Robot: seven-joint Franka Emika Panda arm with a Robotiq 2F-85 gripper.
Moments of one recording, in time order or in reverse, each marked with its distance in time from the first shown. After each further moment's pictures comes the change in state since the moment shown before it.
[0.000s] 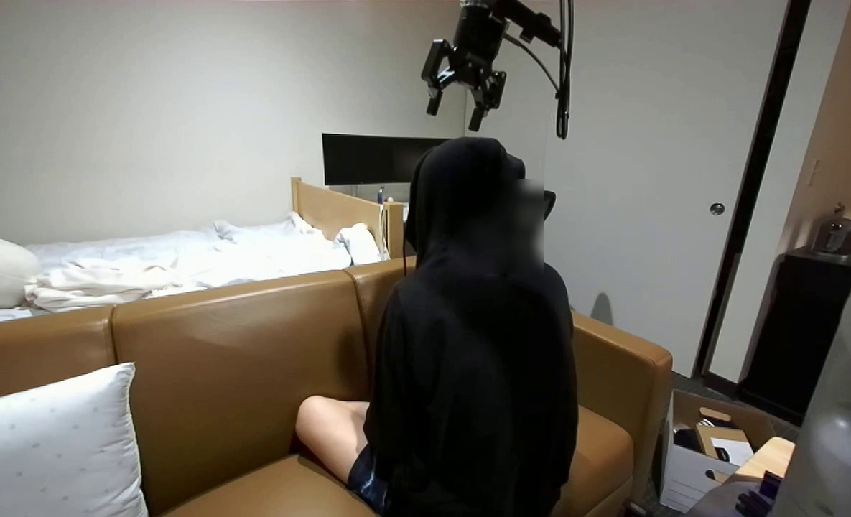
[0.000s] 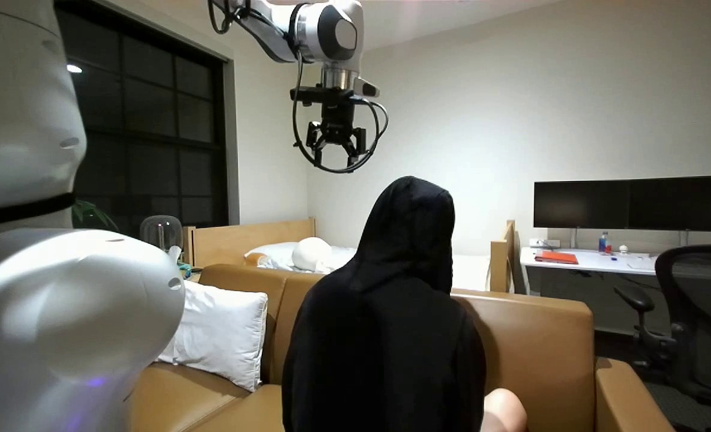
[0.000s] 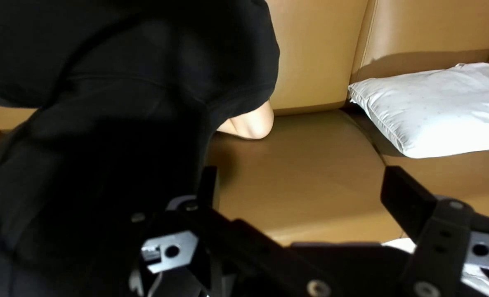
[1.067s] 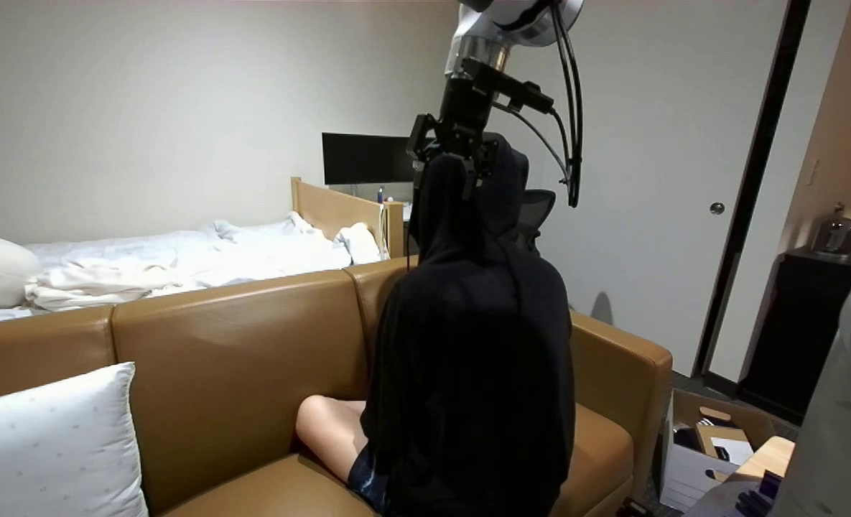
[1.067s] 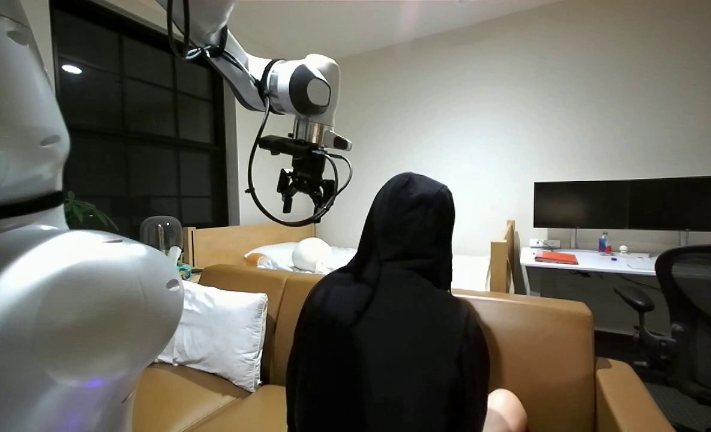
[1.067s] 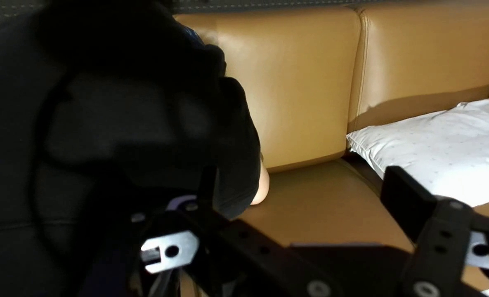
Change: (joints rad) arm -0.011 -0.089 0.107 -0.343 0.053 0.157 0.095
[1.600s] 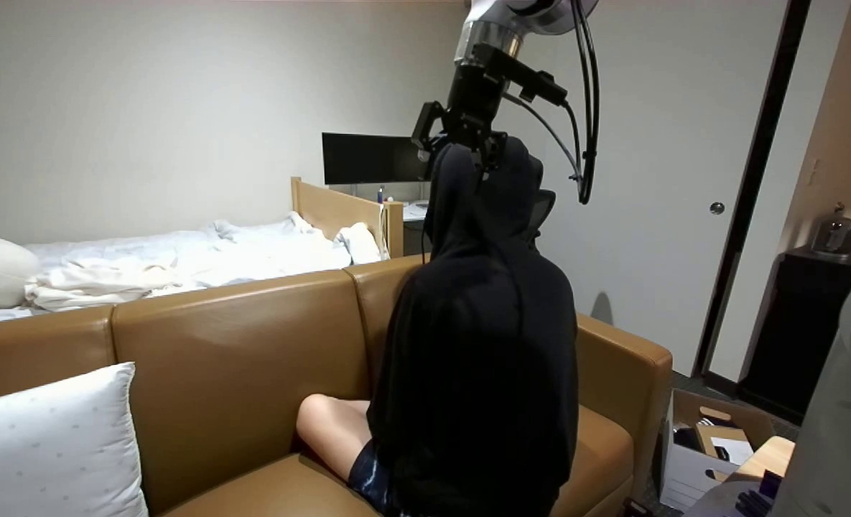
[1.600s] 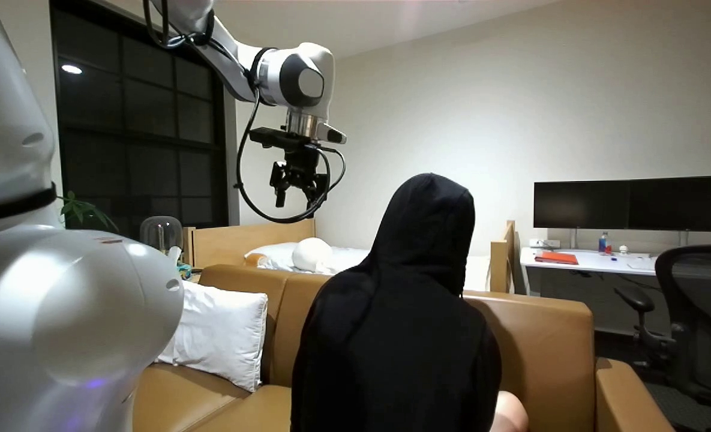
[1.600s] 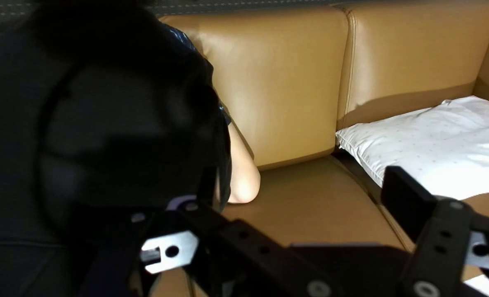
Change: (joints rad) arm 0.000 -0.076 0.002 -0.052 0.026 0.000 0.000
